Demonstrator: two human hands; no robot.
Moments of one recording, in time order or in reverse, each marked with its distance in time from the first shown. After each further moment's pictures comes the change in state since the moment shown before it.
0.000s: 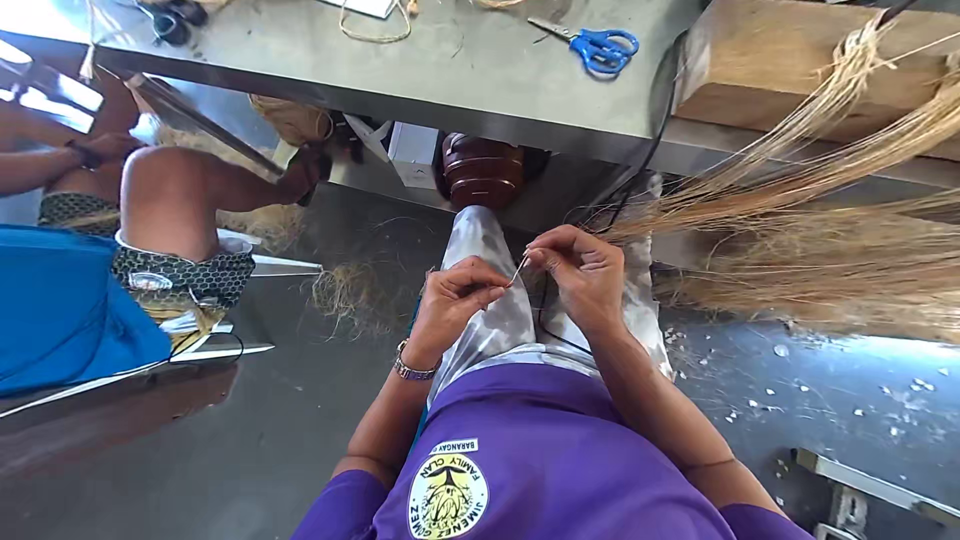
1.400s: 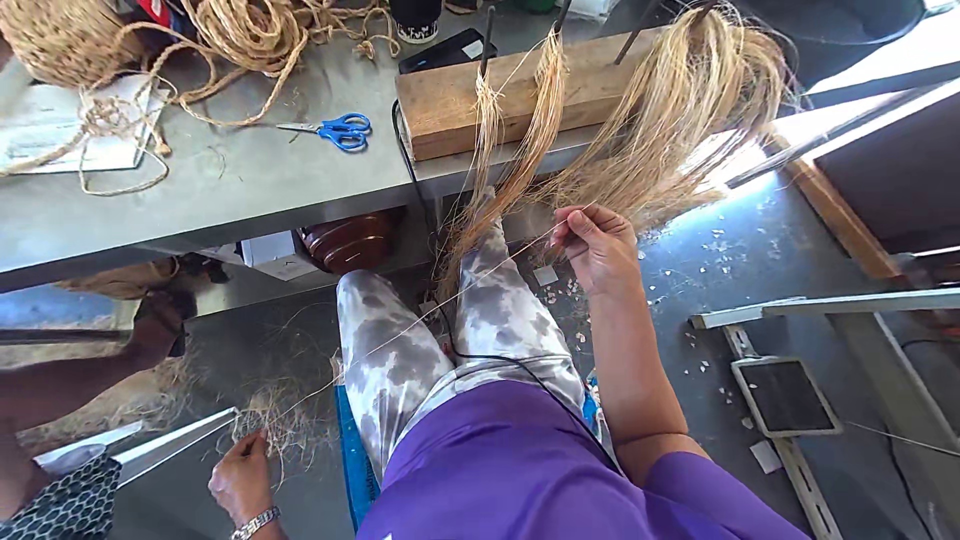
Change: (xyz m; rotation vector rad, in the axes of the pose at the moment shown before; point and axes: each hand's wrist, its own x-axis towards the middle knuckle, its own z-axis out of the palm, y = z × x) left_hand -0.091 -0.078 -0.193 1.263 0.463 -0.620; right_hand -0.047 -0.025 -0.182 0.270 0.587 0.027
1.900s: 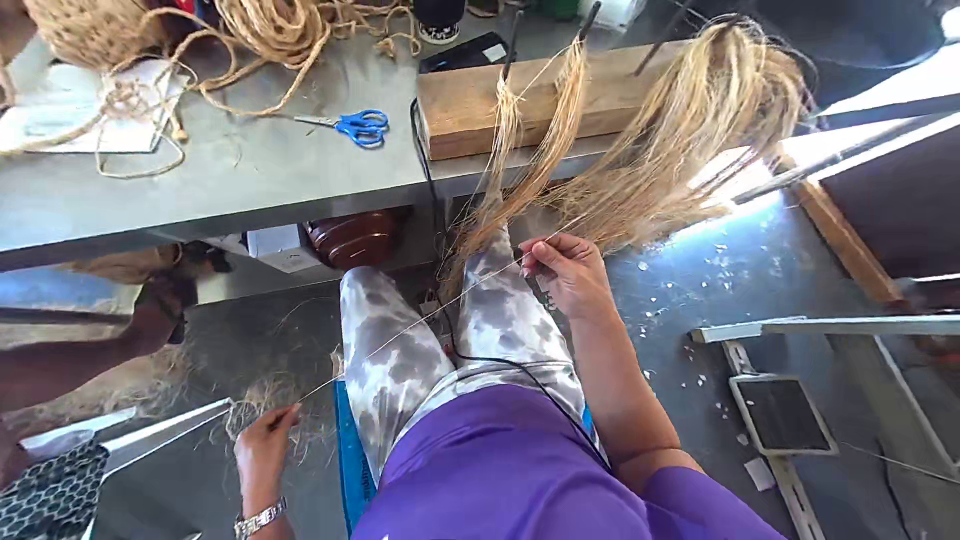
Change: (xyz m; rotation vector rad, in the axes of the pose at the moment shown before) left_hand -0.014 0.049 -0.005 -0.199 -0.199 0.208; right_hand -0.023 0.012 0.035 -0.120 -0.080 0.147
